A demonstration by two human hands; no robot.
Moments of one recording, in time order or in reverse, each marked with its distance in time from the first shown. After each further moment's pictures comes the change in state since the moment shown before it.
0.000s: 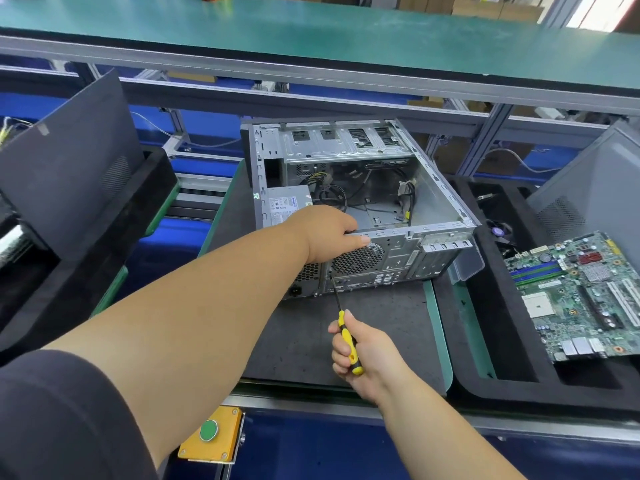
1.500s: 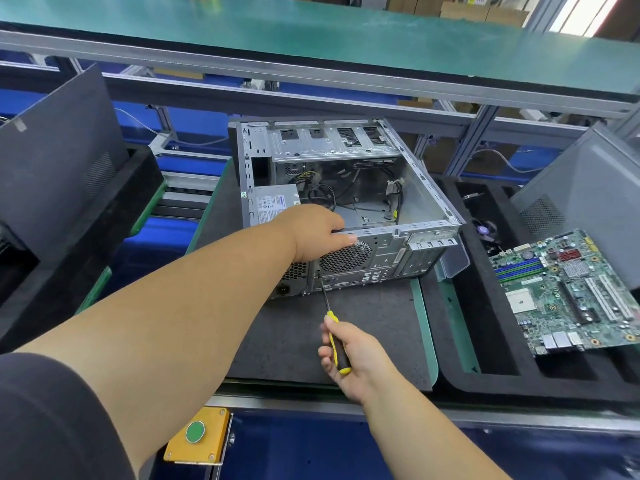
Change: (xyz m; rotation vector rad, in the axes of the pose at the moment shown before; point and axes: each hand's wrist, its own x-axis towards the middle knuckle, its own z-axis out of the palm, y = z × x) left_hand 0.001 0.002 0.000 -0.008 0.004 0.013; right_hand -0.002 0.007 -0.006 0.045 0.111 0.006
